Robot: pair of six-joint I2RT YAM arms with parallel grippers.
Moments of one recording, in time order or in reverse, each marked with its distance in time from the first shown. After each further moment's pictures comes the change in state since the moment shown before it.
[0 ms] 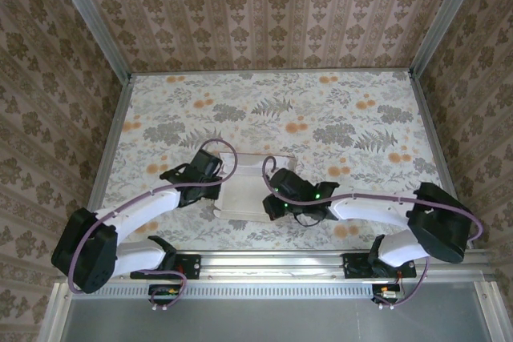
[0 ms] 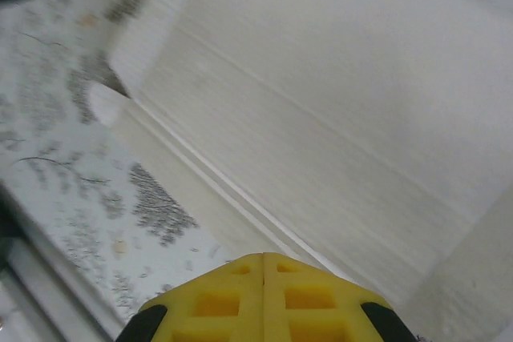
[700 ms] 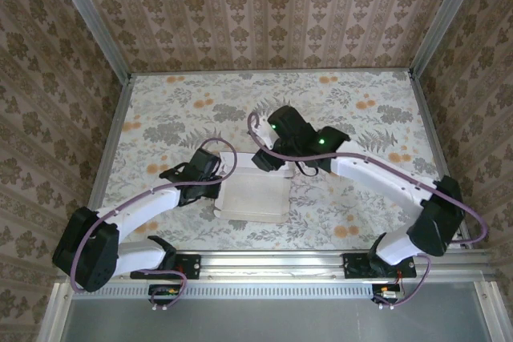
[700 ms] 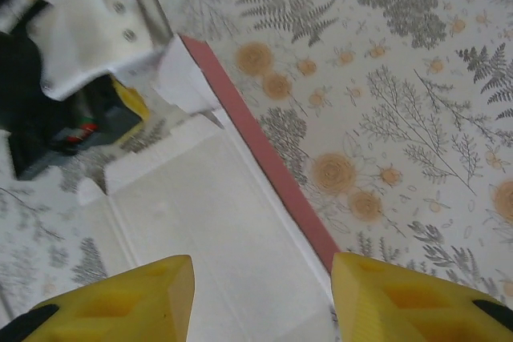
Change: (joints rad) left arm 0.027 0.010 0.000 0.014 0.032 0.017; right arm -0.193 0.179 0.639 -0.475 0.003 -0.708
